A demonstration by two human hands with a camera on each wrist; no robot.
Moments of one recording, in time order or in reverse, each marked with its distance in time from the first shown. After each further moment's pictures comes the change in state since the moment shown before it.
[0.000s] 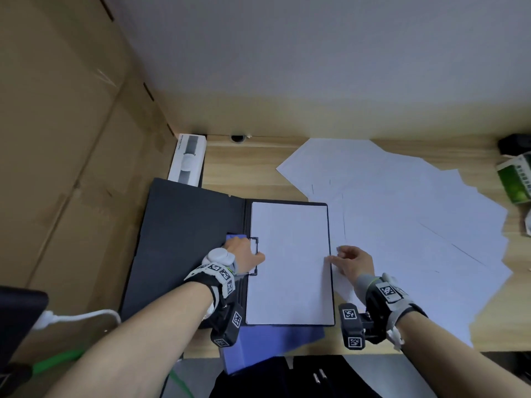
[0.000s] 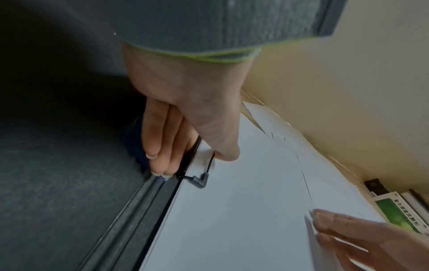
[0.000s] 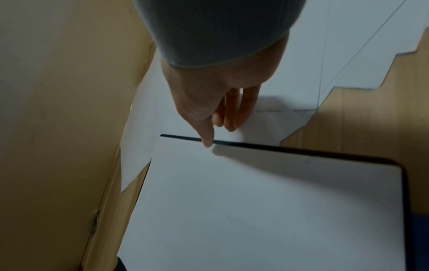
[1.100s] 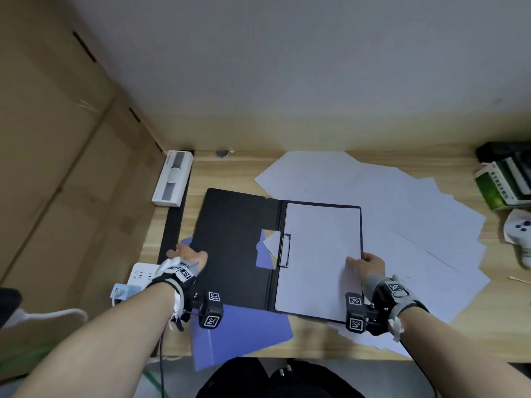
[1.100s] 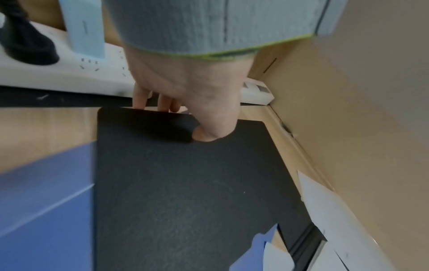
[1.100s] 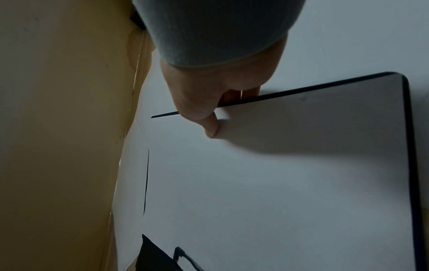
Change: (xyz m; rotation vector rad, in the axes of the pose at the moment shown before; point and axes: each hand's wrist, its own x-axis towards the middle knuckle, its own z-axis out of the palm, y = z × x) left_hand -0.036 -0.003 -0.014 -0.415 0.282 -0.676; right_hand 0.061 0.008 -0.102 -0.089 0.104 0.053
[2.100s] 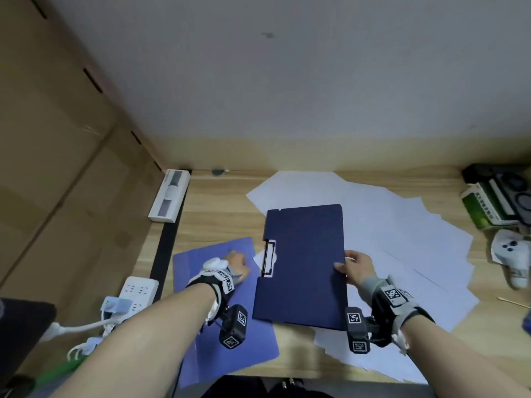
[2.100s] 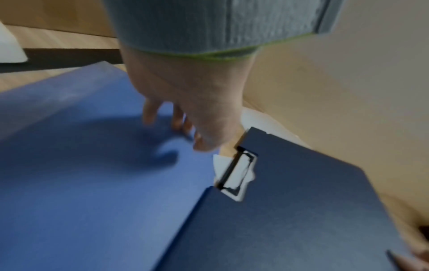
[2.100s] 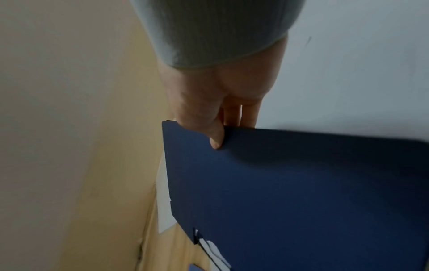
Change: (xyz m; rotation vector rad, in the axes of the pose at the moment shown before) left_hand -0.038 0.077 0.062 0.373 -0.242 0.515; right_hand -0.027 -0.054 -0.022 0.106 -0.269 -0.113
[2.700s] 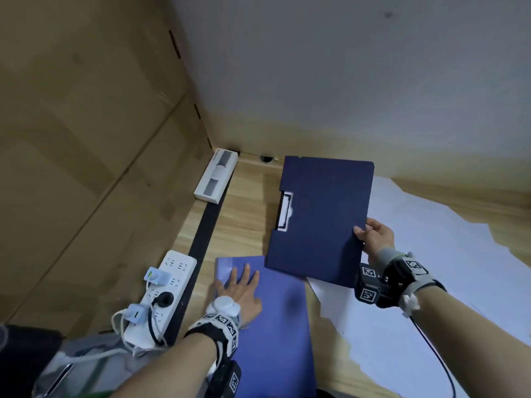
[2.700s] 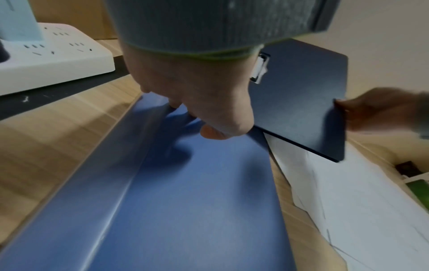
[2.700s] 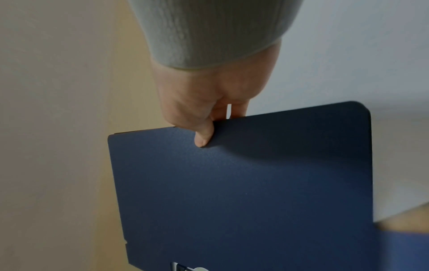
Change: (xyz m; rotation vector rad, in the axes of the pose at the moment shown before) left_hand -0.065 -0.093 0.043 0.236 -0.055 0.011; right_hand 0.022 -0.080 0.096 0.162 -0.024 -0.173
